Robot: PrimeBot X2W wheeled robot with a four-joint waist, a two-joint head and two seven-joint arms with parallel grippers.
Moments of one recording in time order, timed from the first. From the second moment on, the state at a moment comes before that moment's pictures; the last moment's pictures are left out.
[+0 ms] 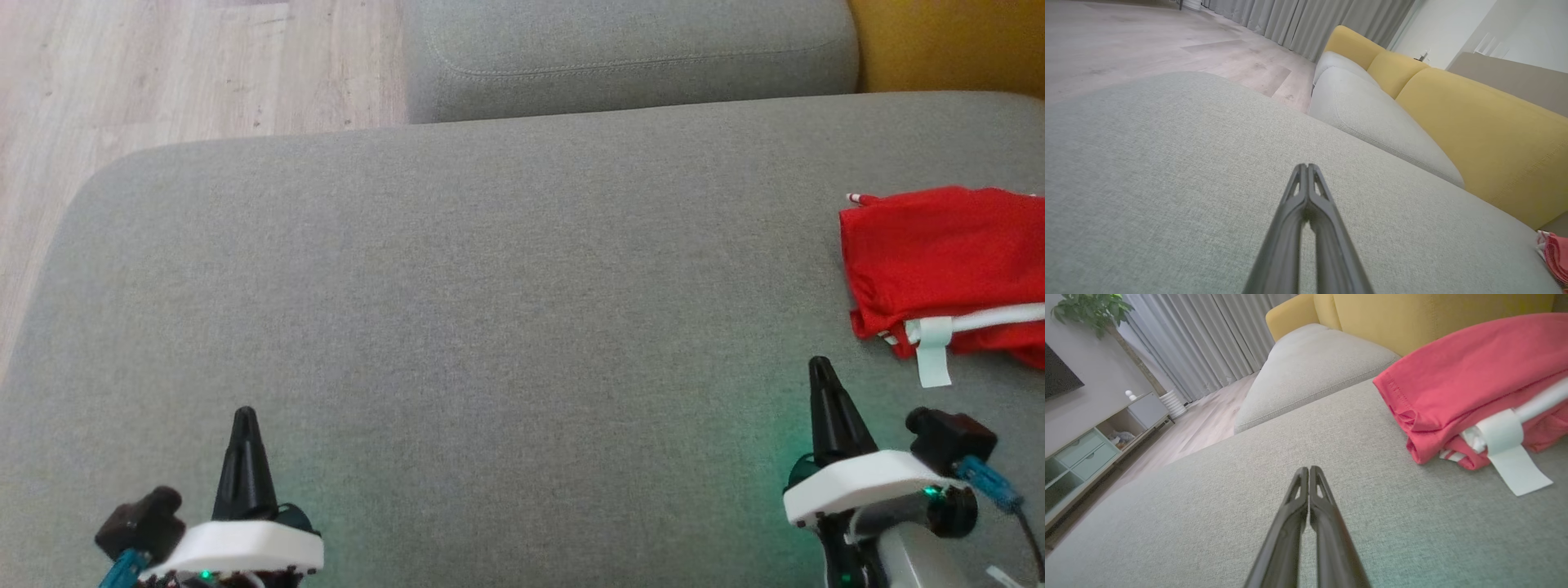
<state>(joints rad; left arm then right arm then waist) -0.02 0.05 -0.03 0.37 -0.53 -0.11 -0.21 -0.09 -0.04 0.05 0.46 0.40 0.13 -0.20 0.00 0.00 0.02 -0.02</state>
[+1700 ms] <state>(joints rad) -0.04 0.05 0.02 0.33 -1.03 -0.11 -0.06 -0.09 -0.04 -0.04 0.38 0.96 0.13 -0.06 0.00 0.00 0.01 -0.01</state>
